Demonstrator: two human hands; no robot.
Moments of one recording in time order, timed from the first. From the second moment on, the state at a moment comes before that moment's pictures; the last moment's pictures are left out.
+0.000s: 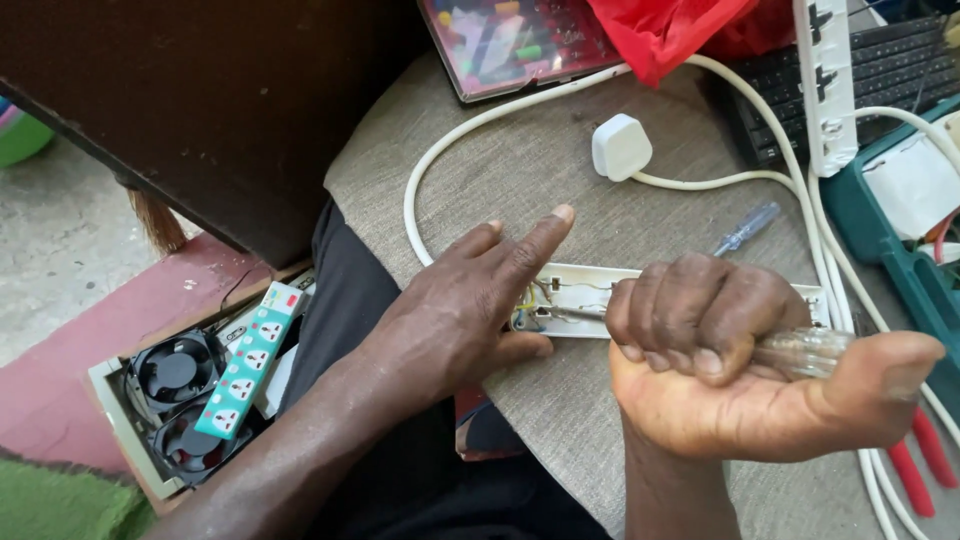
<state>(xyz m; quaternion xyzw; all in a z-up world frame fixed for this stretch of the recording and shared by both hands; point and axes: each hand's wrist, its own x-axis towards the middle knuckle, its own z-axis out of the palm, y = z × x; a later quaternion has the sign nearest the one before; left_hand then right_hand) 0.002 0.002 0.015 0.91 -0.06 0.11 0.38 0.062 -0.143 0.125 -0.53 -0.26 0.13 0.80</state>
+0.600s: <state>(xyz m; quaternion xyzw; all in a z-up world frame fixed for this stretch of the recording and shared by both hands) 0.005 0.002 0.014 0.91 -0.09 0.15 0.37 0.059 -0.149 0.121 -0.52 -0.31 0.14 0.79</state>
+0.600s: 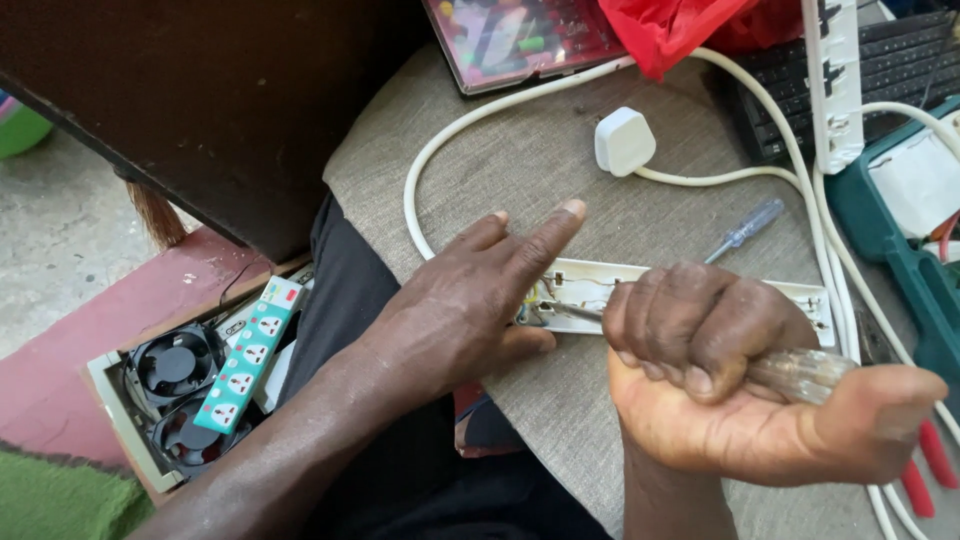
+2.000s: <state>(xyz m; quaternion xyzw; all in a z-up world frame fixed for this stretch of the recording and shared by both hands) 0.052 0.002 0.010 0.91 -0.16 0.11 0.35 0.082 -0.164 0.113 -0.61 -0.29 -0.01 0.74</state>
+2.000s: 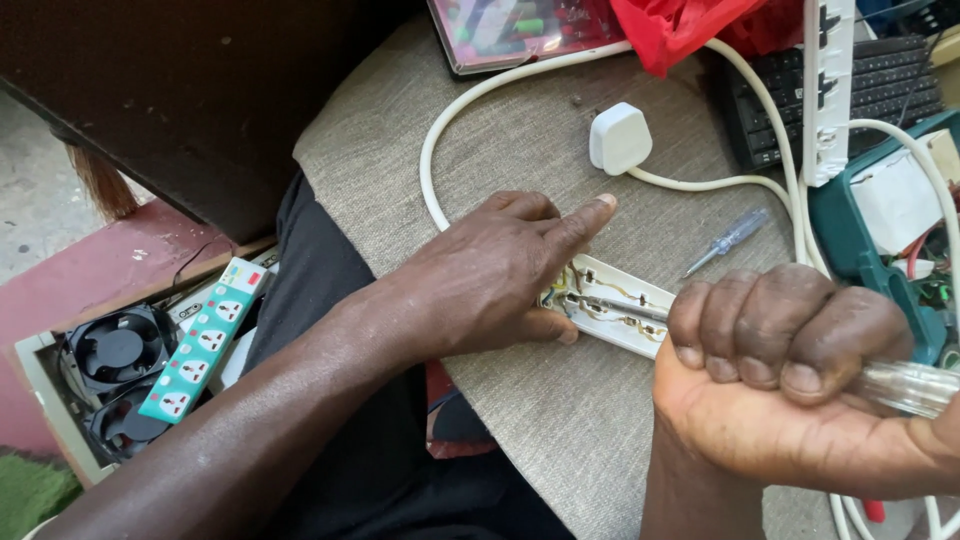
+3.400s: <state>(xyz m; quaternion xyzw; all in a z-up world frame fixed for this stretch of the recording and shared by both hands) 0.050 0.000 0.015 0.92 -0.15 0.13 0.35 0.073 -0.169 0.113 -0.62 -0.27 -0.04 0.74</state>
